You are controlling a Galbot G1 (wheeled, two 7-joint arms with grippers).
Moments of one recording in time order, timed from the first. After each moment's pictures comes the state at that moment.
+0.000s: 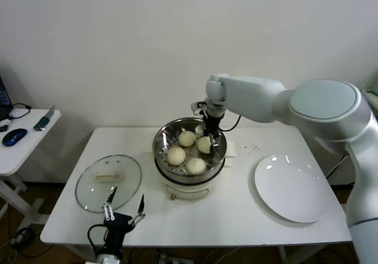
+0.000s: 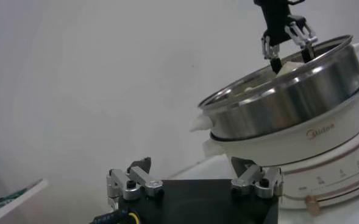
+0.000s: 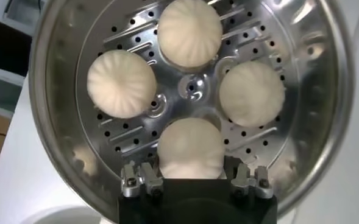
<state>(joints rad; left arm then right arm) 1.70 -1.47 -0.53 -1.97 0.38 -0.18 -0.07 0.63 1.46 -1.77 0.76 0.74 -0.16 -1.12</state>
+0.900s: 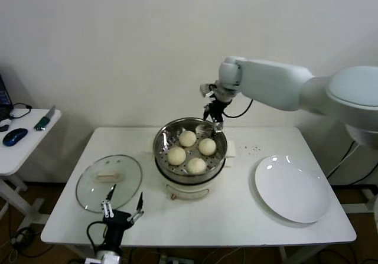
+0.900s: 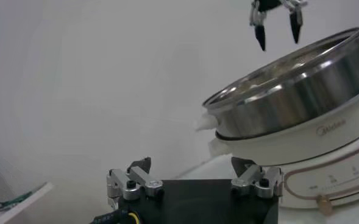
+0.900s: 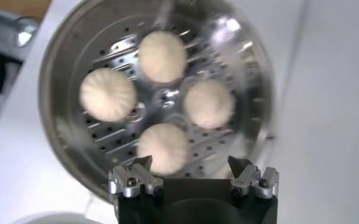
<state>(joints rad) 1.67 -1.47 -0.54 -1.96 0.39 -0.17 -0.08 0.74 1.28 -1.64 0.91 0.76 -0.10 -1.01</state>
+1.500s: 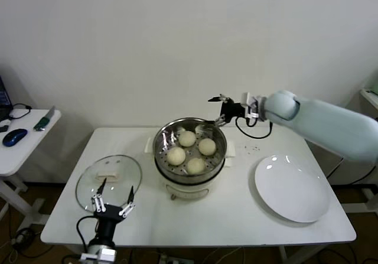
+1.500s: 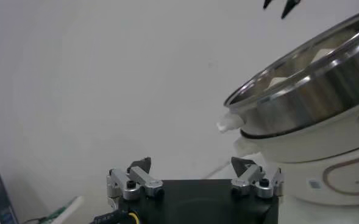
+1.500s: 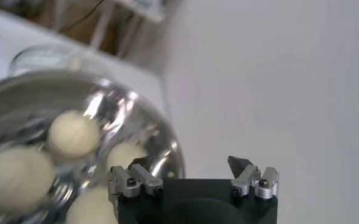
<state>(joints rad) 1.65 -1.45 -0.57 -1.98 0.48 -0.13 -0.13 0.35 0.77 -1.11 1.34 0.76 0.04 -0.38</state>
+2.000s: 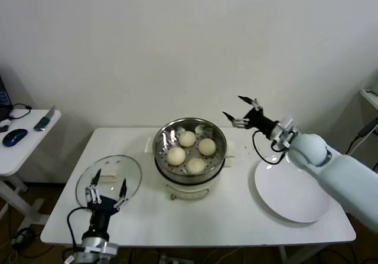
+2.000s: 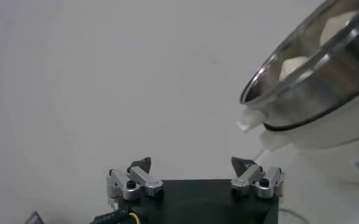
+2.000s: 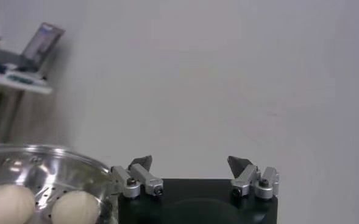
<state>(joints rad) 1.63 -1.42 -0.59 -2.04 0.71 -0.04 -0.15 -0.42 0.64 -0.31 1.58 0.70 0.09 -0.13</state>
